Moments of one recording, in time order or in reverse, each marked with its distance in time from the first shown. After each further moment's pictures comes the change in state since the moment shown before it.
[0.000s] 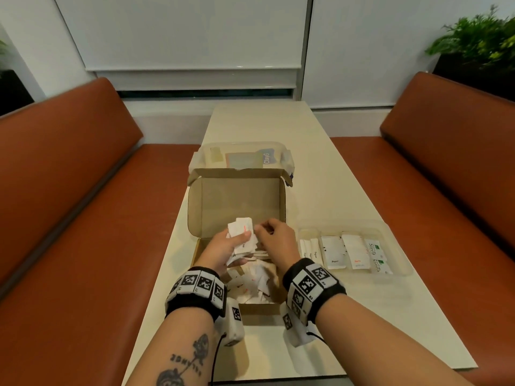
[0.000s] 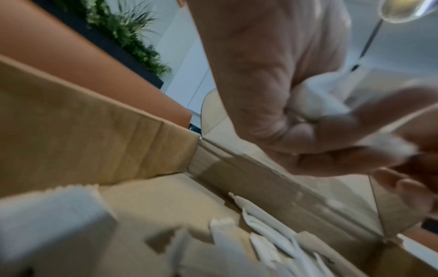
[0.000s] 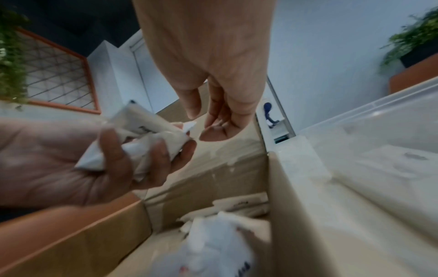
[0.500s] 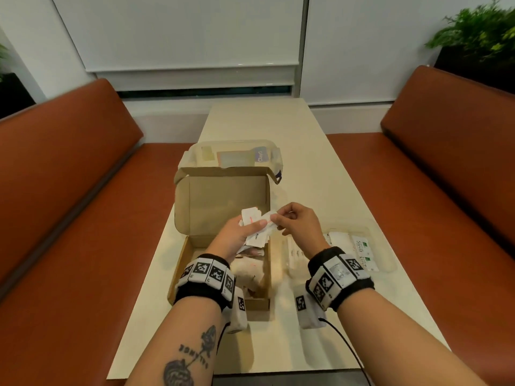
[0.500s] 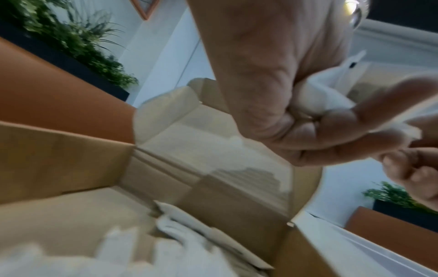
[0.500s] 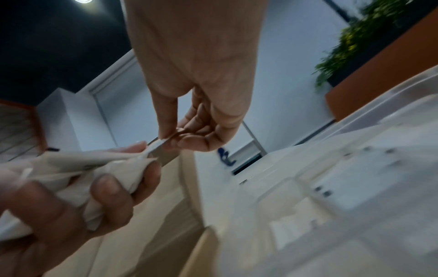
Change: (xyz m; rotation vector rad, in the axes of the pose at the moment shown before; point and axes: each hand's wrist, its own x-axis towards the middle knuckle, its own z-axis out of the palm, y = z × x) left_hand 0.002 0.012 0.054 0.078 -0.091 0.123; right_hand 0.009 0.002 -0.081 0.206 -0.026 -0.007
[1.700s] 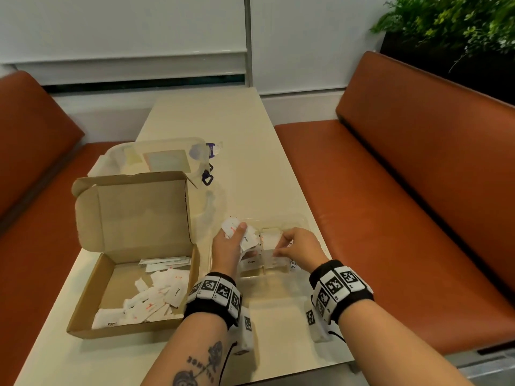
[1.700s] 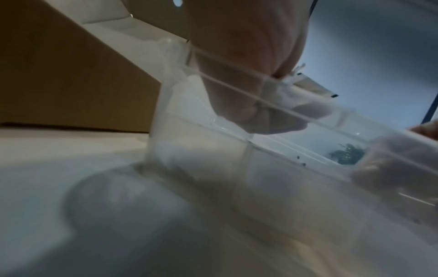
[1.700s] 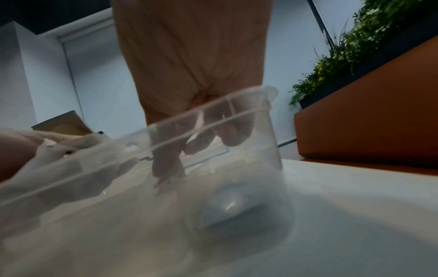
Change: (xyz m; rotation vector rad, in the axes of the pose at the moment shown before) left_hand 0.045 -0.053 0.155 -0.149 0.310 0.052; right_hand 0.001 0.074 -0.158 -0.600 -0.111 0.131
